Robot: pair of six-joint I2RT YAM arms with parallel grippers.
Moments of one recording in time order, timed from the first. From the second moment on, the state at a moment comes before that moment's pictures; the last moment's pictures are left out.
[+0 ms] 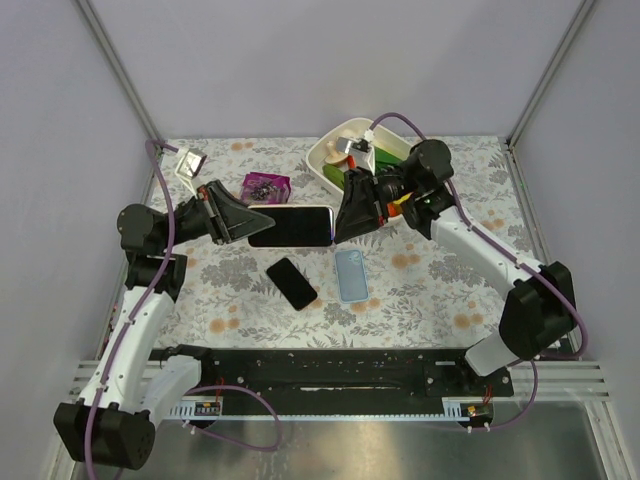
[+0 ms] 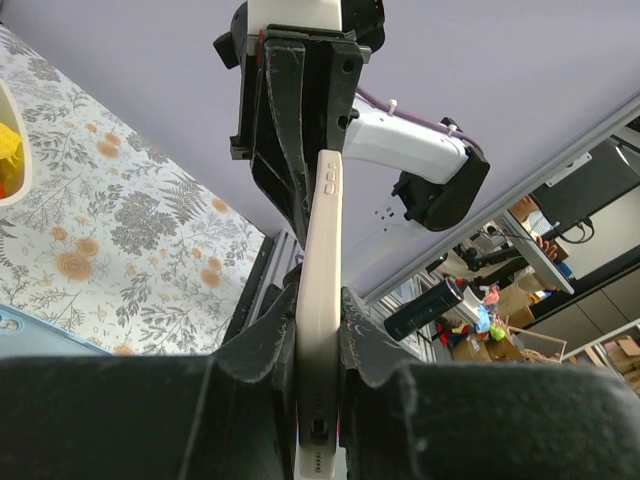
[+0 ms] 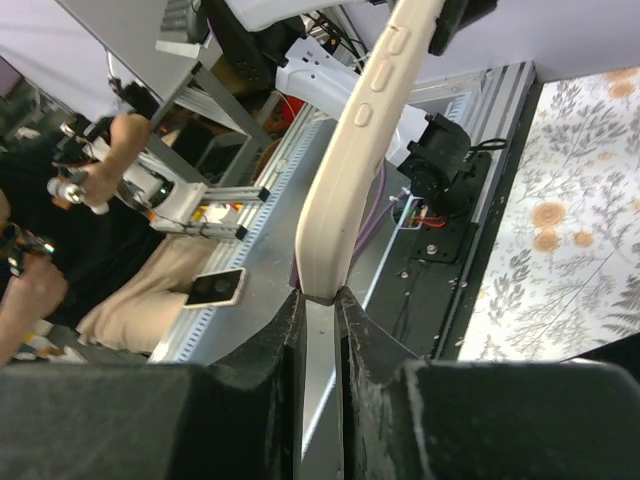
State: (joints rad) left arm -0.13 0.90 0.84 0.48 1.15 -1.15; right arm 0.54 1.53 1.26 0.80 -1.57 1.05
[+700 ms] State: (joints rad) left arm -0.14 0.89 0.83 0.47 1.05 -1.05; right arm 0.60 1.48 1.43 -0.40 -1.24 0.18
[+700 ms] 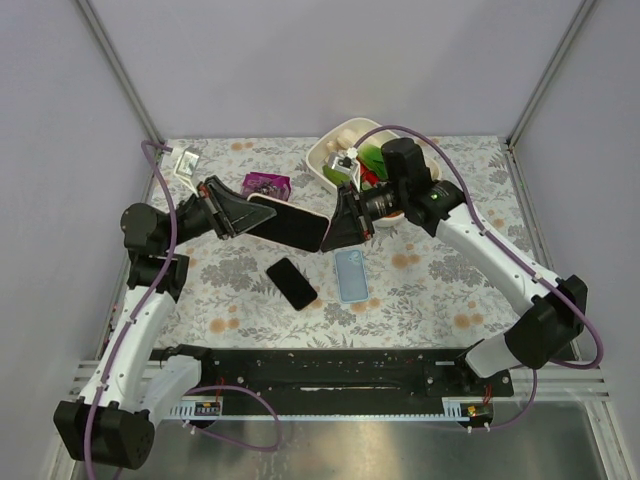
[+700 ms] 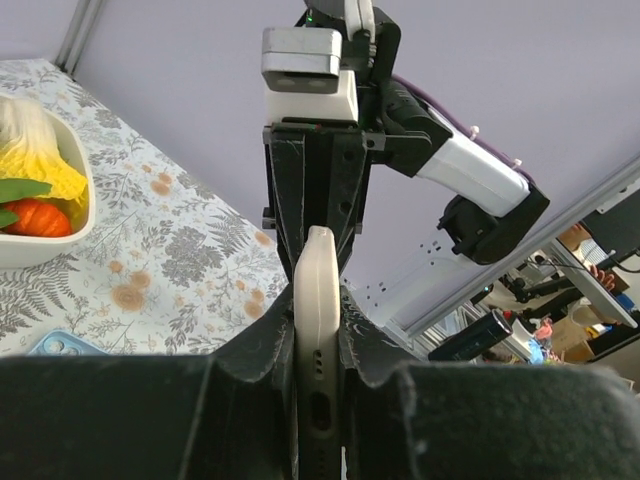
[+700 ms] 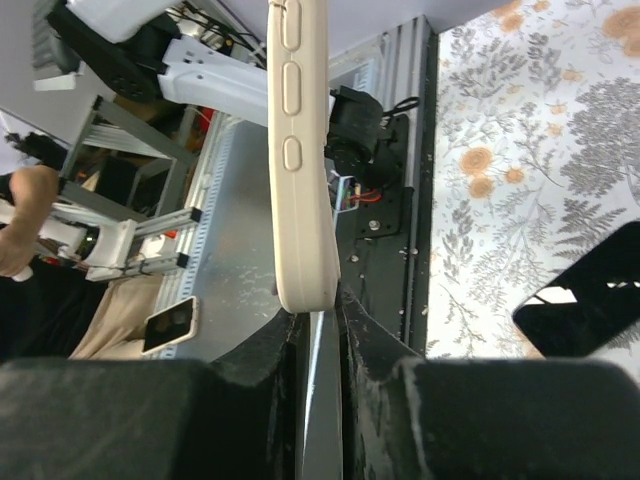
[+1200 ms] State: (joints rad) left arm -0.19 0.88 0.88 0.09 1.11 -0.78; right arm 0.59 1.37 1.43 -0.50 -0.97 0.03
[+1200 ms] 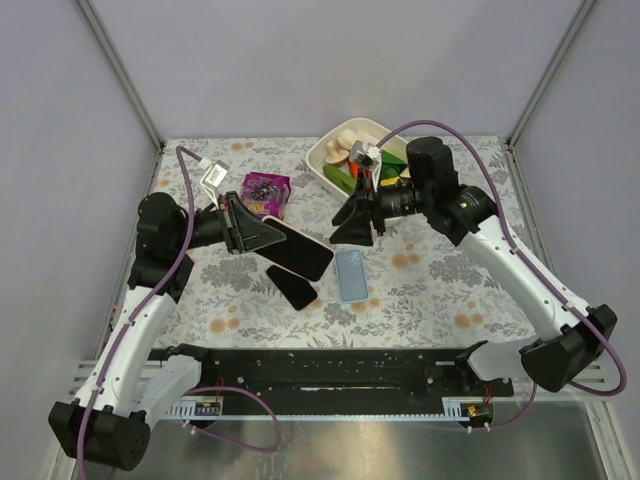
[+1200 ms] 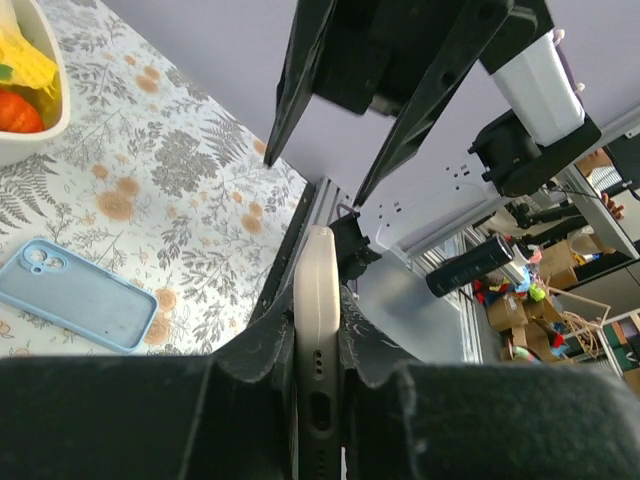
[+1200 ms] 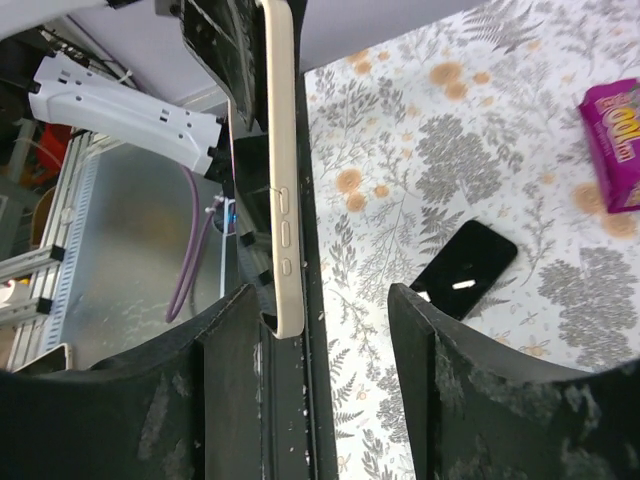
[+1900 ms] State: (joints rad) left arm -0.19 0.88 0.95 0.02 1.18 -0.68; right arm 0.57 1.38 1.37 -0.48 -1.10 0.07
